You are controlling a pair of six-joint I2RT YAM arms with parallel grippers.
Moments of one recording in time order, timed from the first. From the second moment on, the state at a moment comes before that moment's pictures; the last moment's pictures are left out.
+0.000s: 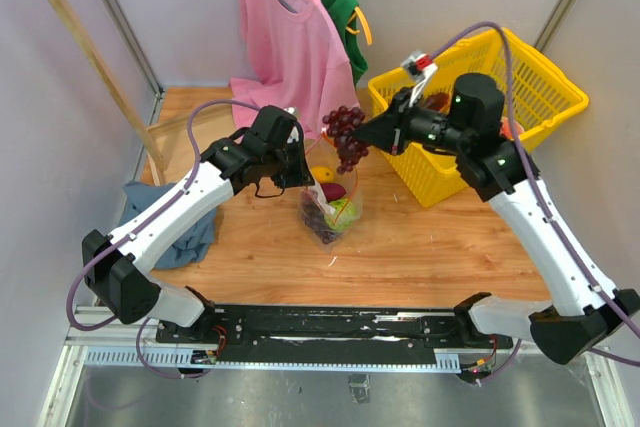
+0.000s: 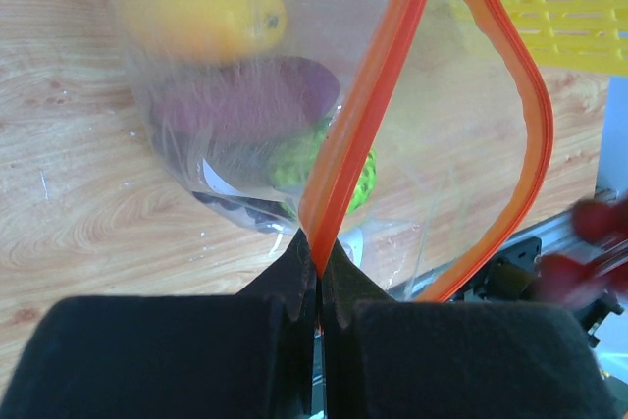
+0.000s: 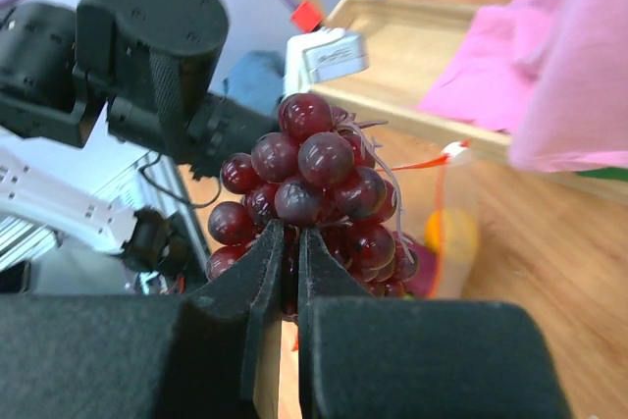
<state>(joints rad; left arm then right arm) -0.66 1.41 1.37 -0.76 0.05 -0.69 0.46 1.21 1.48 -0.41 -0.61 0.27</state>
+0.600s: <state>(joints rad) -0.66 1.40 1.35 -0.74 0.05 -0.70 0.62 1.31 1.29 -0.34 -0.42 0.28</state>
